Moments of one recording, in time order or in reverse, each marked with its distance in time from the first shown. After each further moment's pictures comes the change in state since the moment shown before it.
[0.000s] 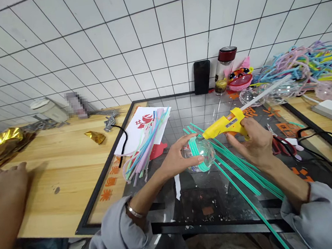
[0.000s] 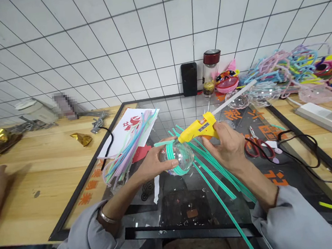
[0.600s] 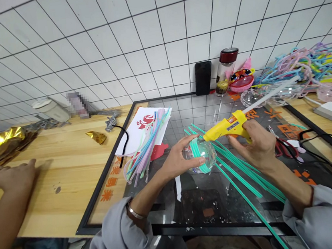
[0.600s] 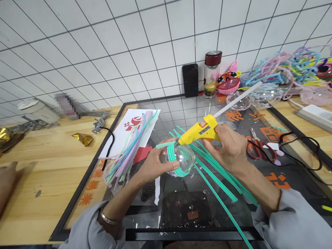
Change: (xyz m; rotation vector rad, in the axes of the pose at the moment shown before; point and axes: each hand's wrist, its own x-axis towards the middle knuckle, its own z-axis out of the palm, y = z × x) left_hand 0.000 0.006 0.000 -0.012 0.001 0.009; right_hand 0.006 -0.003 -0.005 -0.084 0.052 -0.147
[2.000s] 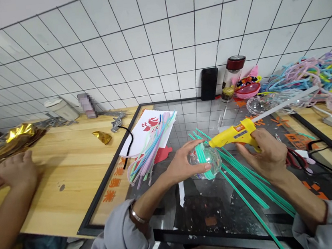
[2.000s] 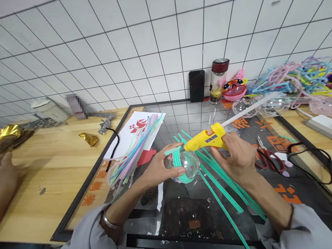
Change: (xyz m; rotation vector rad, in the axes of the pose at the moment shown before) left_hand 0.000 0.003 0.000 0.037 -0.003 -0.001; right_hand 0.001 0.001 -0.006 0.021 -0.018 -0.026
